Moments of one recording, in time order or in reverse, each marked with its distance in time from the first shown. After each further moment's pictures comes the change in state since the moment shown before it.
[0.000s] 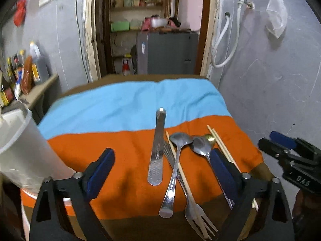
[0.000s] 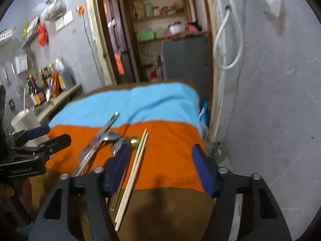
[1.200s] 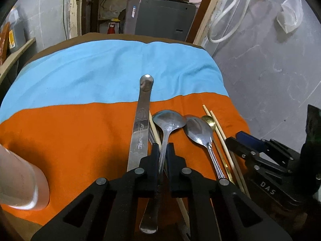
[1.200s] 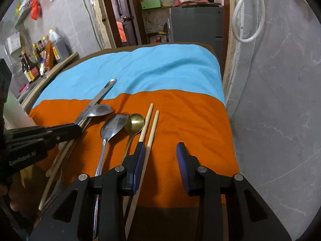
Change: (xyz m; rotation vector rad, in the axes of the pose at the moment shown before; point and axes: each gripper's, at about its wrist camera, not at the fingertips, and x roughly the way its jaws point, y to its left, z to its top) left arm 0.050 0.014 0.008 -0.099 0.238 -0.158; right arm 0.073 0.014 -0.002 -0.035 0.220 0.000
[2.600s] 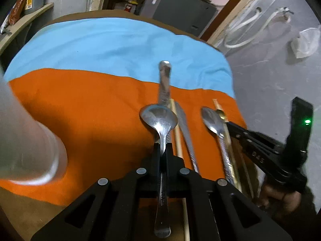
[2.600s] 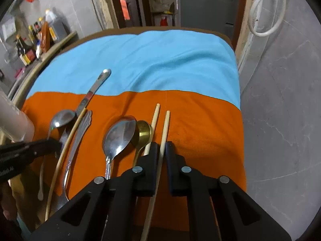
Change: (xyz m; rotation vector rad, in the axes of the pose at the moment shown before) left arm -0.034 0.041 -0.018 -0.184 0.067 -0.076; right arm 0.024 0.015 0.025 -0.043 0.154 0.000
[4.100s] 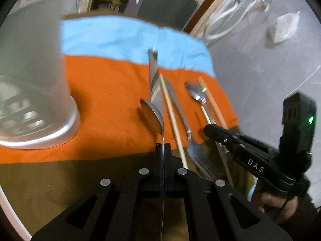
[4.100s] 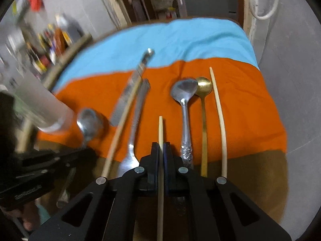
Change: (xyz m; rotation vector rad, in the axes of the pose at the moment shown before) left arm -0.044 0.005 -0.038 0.085 -0.010 -0.092; right arm -0.039 0.056 -0.043 0.138 -0.015 0.138
